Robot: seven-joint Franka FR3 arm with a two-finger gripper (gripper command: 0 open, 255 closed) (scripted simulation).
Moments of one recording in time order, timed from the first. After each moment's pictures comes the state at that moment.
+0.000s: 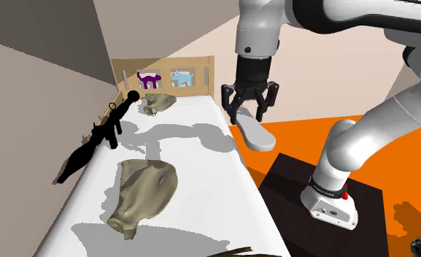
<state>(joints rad) 0.04 -0.57 0.57 -1.95 0.31 1.47 1.29</state>
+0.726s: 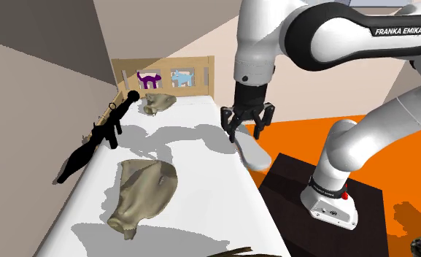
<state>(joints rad) 0.06 -0.62 0.59 -2.13 0.34 1.61 1.28</state>
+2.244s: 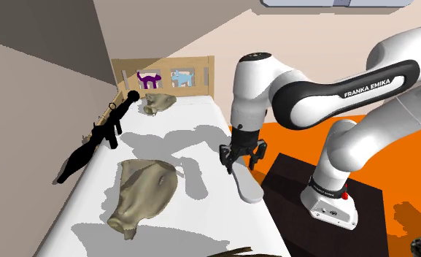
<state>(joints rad) 0.08 -0.62 0.68 -2.42 0.41 1.91 1.25</state>
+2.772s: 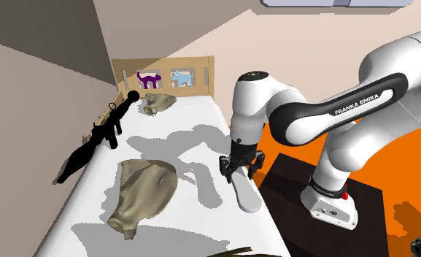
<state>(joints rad) 0.08 -0.59 0.72 -2.51 0.43 2.02 1.25</state>
